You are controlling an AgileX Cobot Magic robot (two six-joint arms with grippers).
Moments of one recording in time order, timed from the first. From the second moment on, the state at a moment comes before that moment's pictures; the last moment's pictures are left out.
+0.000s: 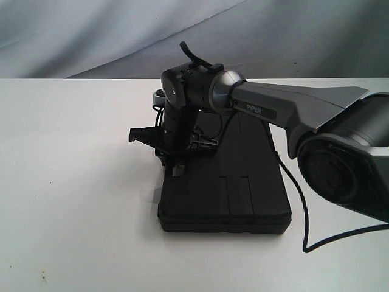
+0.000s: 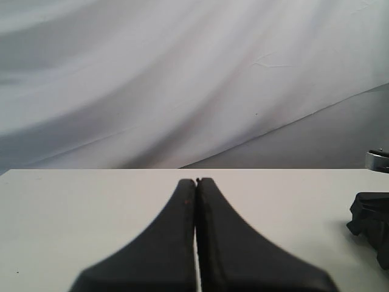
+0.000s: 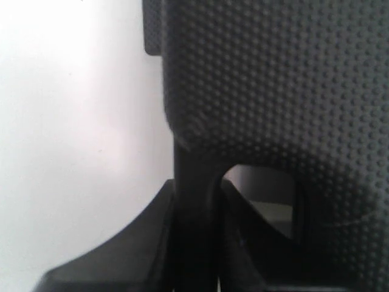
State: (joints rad) left arm -0.01 0.02 0.00 0.02 0.06 -0.02; right arm 0.81 2.47 -2.04 0.05 0.96 0.67
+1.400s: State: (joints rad) left arm -0.01 0.02 0.00 0.02 0.06 -0.02; right arm 0.82 2.45 -2.06 -0.08 1.11 0.60
